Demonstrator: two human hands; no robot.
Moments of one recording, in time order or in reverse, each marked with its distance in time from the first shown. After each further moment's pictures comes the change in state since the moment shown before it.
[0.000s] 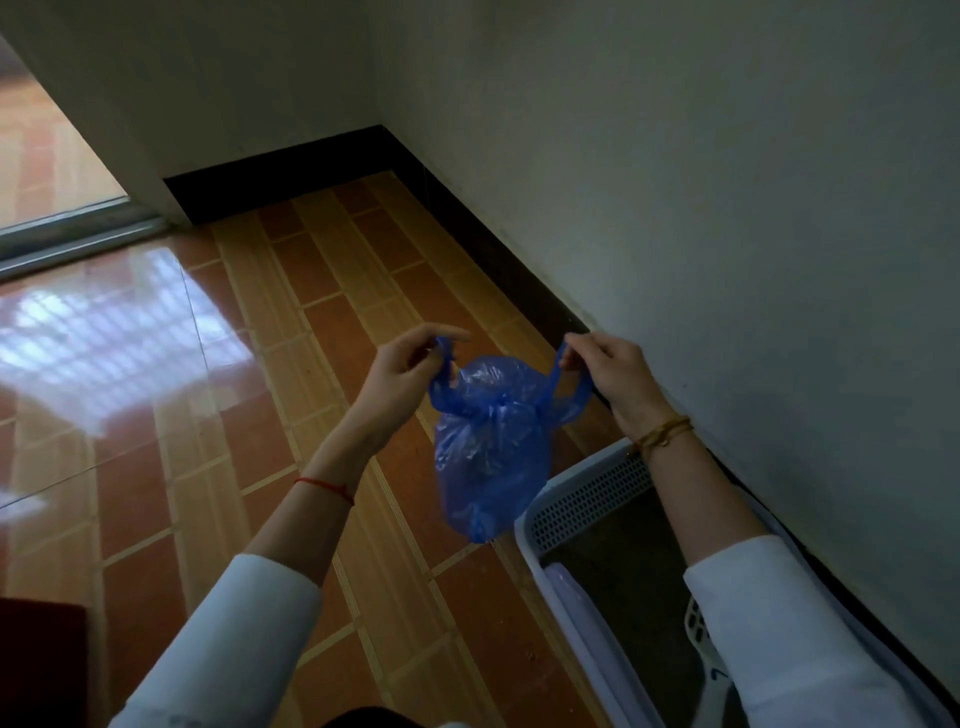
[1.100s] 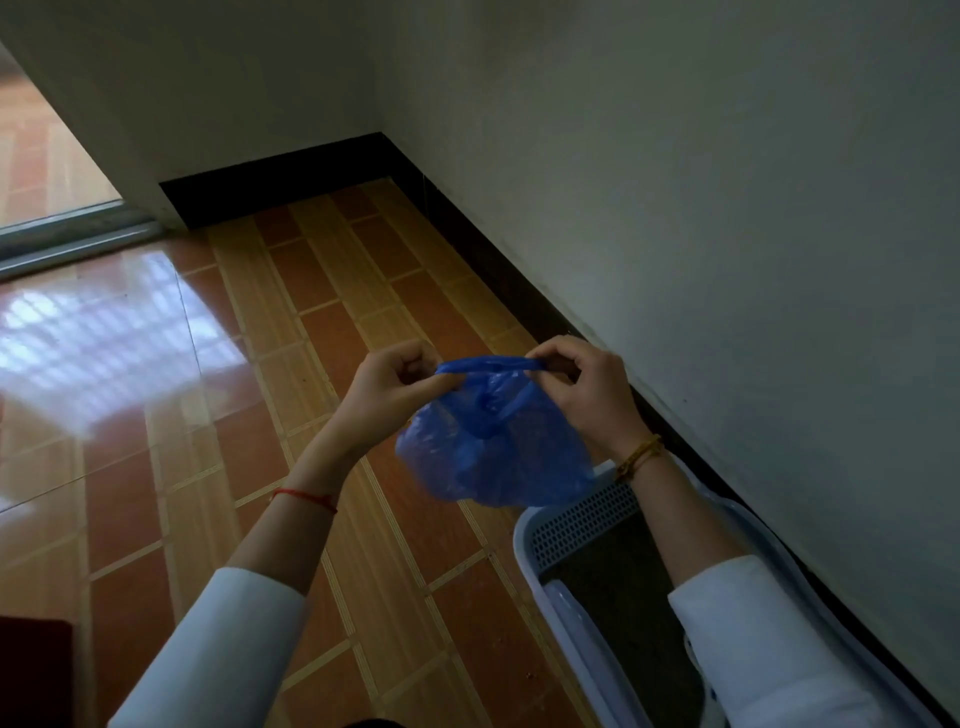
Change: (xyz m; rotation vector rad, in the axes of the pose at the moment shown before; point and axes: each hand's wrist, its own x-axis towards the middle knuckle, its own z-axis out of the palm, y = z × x) left_hand 0.005 0.001 -0.018 0.064 -0.085 0.085; right_hand -0.002 -0.003 0.017 -0.370 -0.101 -0.509
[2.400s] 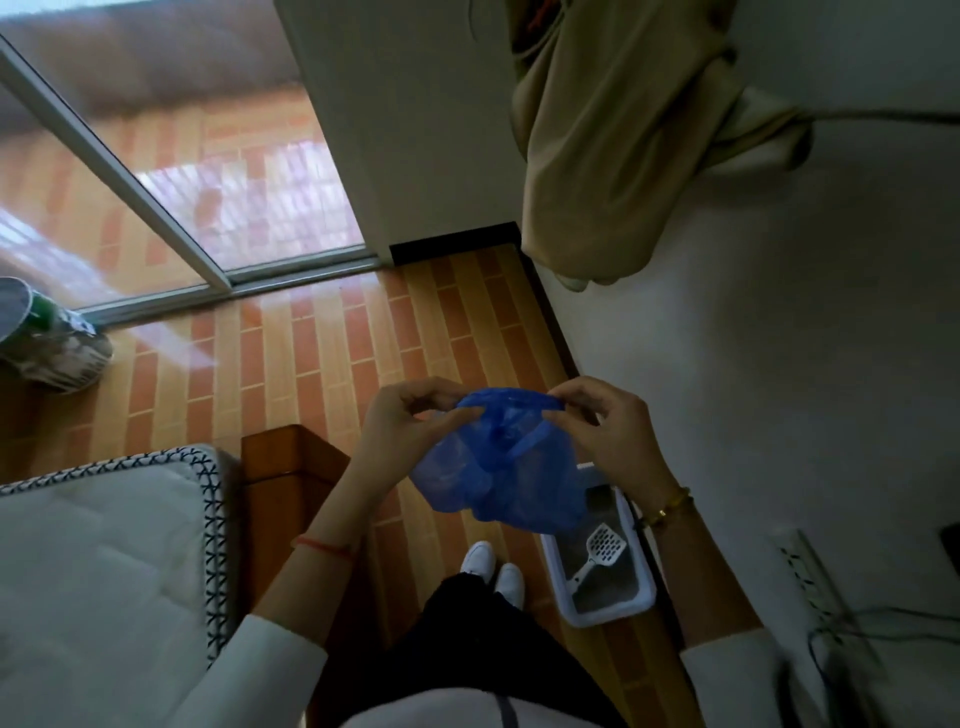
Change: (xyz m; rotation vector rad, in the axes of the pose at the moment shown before) left_hand -0.172 0.687 -0.187 0.005 0.323 -0.140; right_hand 0.042 -0.649 -0.338 0.257 -0.345 0.176
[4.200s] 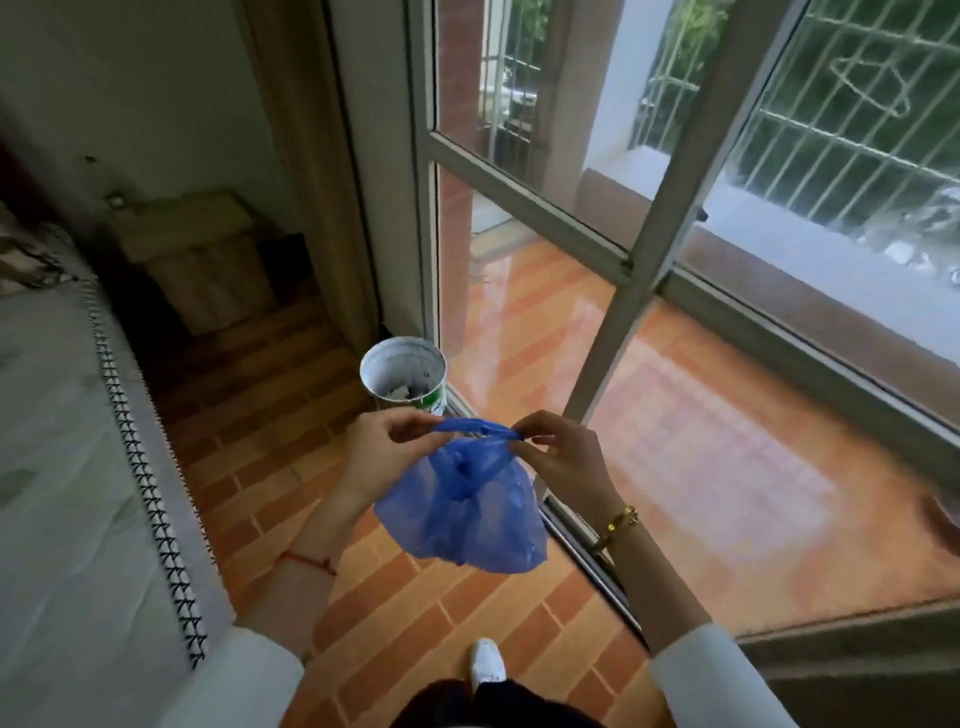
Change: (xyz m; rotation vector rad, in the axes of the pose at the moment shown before) left_hand 0.252 -0.207 -0.795 -0.012 1.285 -0.305; right_hand 0.722 -0.332 0.759 -0.141 -0.954 -0.675
